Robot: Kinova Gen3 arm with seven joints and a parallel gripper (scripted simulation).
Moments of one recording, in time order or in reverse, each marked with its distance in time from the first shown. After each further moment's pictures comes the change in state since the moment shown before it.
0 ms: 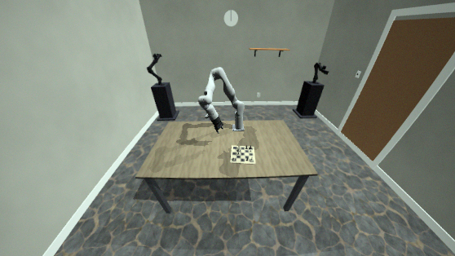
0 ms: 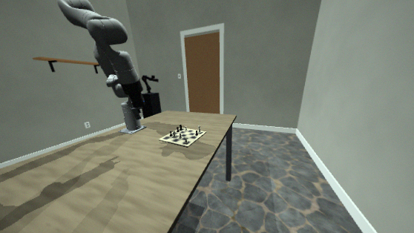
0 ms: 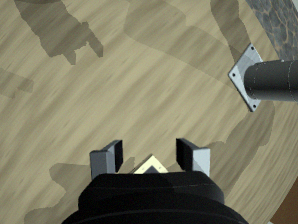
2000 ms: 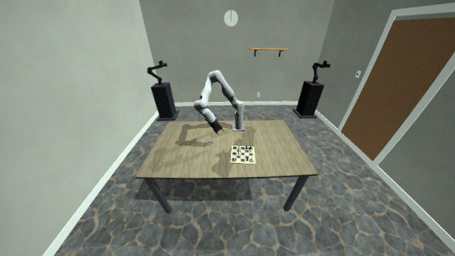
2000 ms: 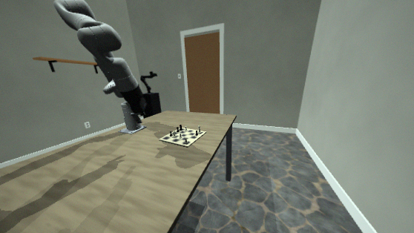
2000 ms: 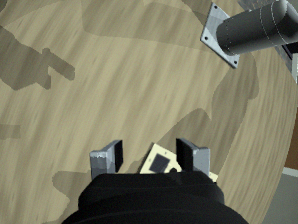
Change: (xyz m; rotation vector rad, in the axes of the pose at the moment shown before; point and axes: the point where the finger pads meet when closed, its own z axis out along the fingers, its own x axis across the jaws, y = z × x) arm -0.010 0.006 0.016 -0.071 0.080 0.336
